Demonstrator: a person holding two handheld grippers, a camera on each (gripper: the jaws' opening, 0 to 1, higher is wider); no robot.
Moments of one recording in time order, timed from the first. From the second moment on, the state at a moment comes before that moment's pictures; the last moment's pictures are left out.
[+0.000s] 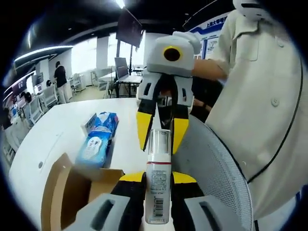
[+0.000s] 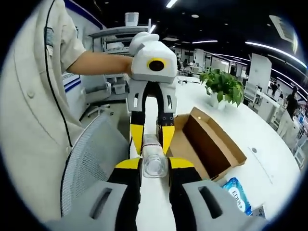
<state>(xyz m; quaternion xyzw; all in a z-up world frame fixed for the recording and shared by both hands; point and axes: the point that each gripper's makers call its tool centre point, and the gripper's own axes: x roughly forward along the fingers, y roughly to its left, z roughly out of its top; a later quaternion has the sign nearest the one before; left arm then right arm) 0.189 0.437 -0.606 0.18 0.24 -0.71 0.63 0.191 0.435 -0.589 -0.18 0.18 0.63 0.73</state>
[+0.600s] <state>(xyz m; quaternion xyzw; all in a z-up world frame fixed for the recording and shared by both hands) 0.188 0.434 -0.612 0.17 0.25 -0.71 0.63 0.189 0.436 -0.591 -0.17 0.21 0.63 0.73</state>
